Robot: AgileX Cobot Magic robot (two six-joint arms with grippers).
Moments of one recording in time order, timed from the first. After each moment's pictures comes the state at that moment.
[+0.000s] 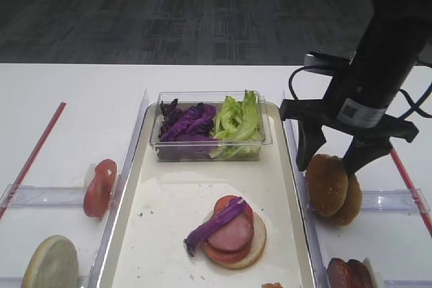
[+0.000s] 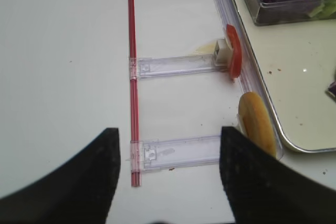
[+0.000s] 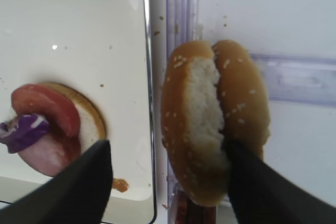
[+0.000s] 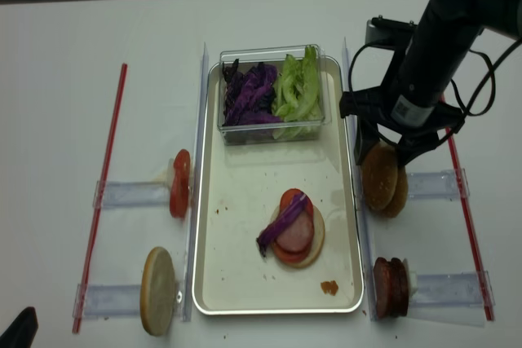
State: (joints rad) left arm -0.10 -0.02 -0.48 0.04 1.18 -0.06; right arm 0.27 1.76 -1.18 0.33 1.09 0.10
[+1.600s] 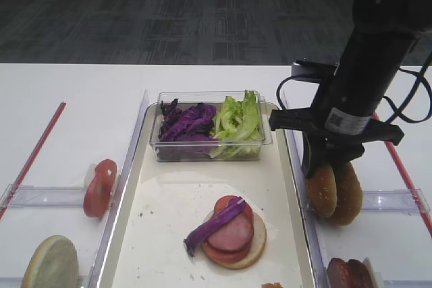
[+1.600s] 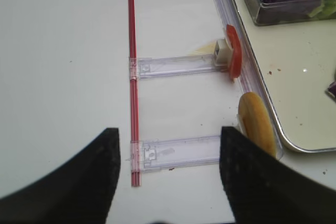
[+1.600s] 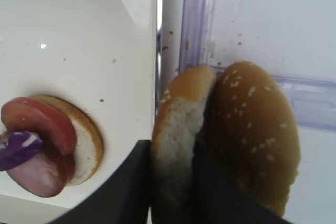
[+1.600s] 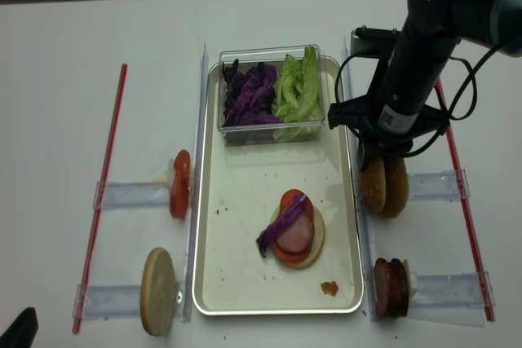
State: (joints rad) left arm -0.10 -0.02 -0.48 0.04 1.18 -0.06; right arm 0.31 1.81 -1.18 0.31 1.04 0.11
